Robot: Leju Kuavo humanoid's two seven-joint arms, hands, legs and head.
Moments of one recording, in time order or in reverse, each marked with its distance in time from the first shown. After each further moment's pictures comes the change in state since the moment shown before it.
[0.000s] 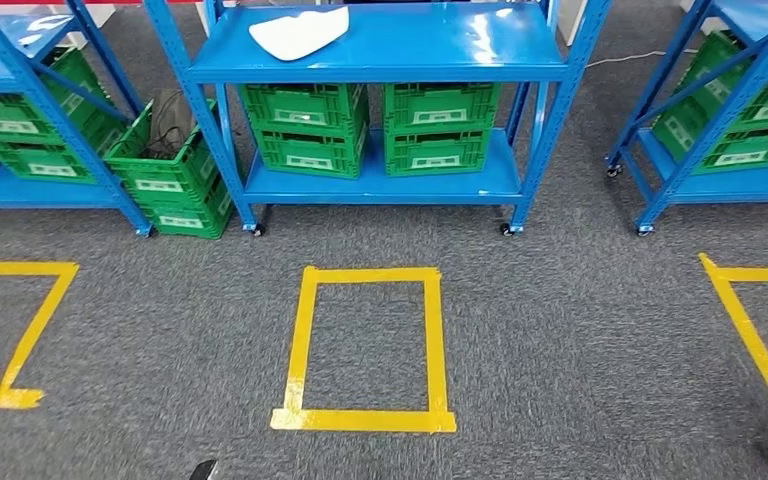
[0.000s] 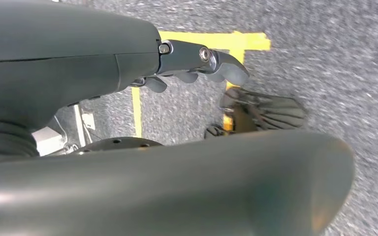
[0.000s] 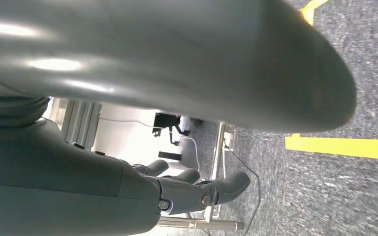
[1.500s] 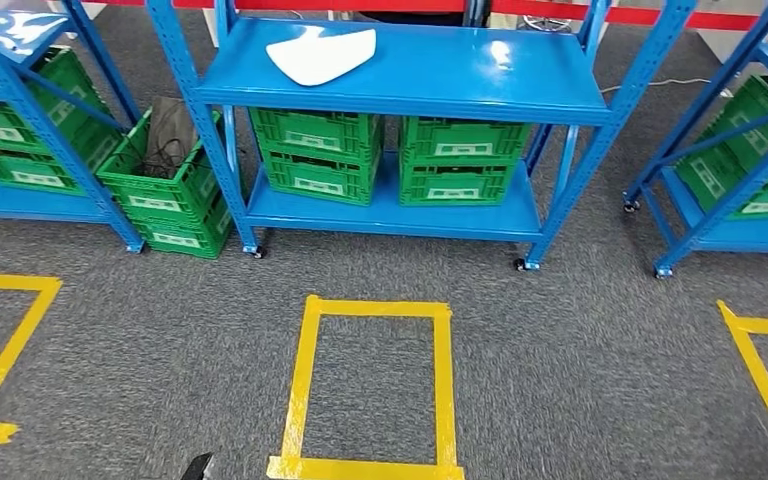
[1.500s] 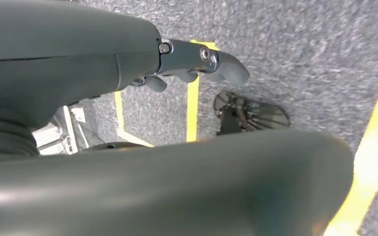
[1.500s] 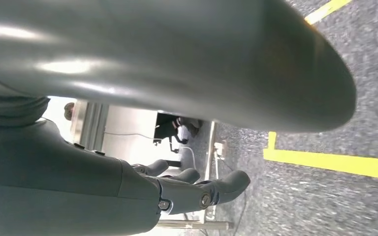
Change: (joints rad) left arm -0.003 0.000 0.015 0.003 0.016 0.000 0.003; right arm -0.005 -0.006 0.001 0.000 -0.006 -0.001 0.005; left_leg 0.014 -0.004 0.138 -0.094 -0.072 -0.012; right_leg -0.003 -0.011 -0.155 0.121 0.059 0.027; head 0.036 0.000
